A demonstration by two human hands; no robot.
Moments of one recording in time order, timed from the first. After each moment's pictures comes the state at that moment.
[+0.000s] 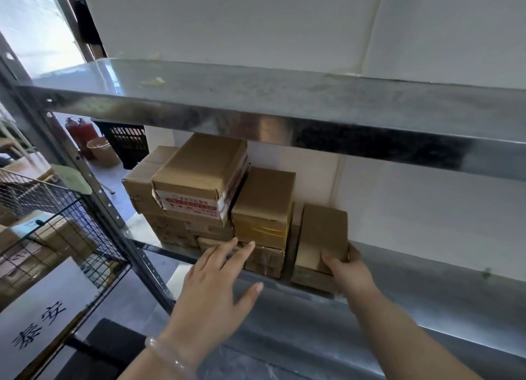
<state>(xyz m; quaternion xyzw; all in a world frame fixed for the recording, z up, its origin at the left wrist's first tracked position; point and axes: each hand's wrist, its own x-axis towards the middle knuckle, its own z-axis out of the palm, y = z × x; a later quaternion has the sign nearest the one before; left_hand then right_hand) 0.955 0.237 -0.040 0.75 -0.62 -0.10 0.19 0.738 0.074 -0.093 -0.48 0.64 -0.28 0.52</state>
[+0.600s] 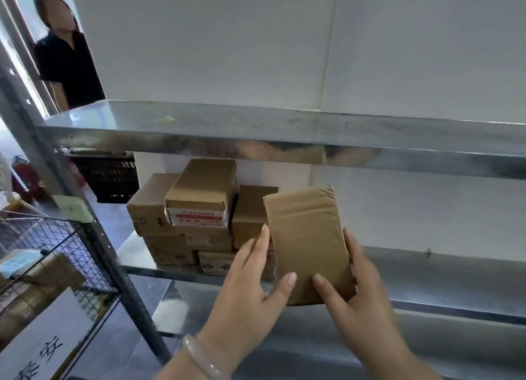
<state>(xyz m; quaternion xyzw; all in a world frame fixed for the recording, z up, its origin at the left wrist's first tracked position) 0.923 0.279 0.018 0.62 -0.64 -0.25 0.38 0.730 0.244 0.010 -0.69 0.52 -0.44 0.26</state>
